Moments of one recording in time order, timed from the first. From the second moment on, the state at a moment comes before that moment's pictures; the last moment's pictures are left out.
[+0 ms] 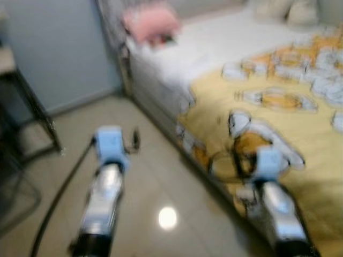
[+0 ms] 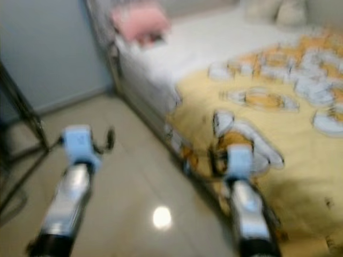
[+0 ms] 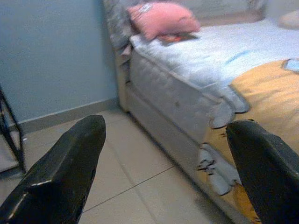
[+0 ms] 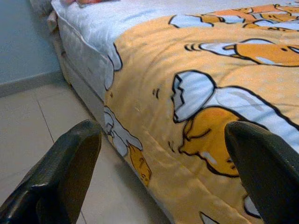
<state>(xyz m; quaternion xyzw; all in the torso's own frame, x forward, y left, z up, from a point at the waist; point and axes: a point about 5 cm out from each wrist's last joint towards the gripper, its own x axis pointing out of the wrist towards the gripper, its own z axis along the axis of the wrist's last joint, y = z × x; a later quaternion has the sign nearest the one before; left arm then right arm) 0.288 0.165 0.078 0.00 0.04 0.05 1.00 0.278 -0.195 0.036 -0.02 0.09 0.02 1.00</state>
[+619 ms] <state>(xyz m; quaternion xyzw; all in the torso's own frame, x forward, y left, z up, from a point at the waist) 0.293 0.164 0.080 -0.01 0.04 0.05 1.00 0.280 -0.192 0.035 -0.02 0.09 0.02 1.00</state>
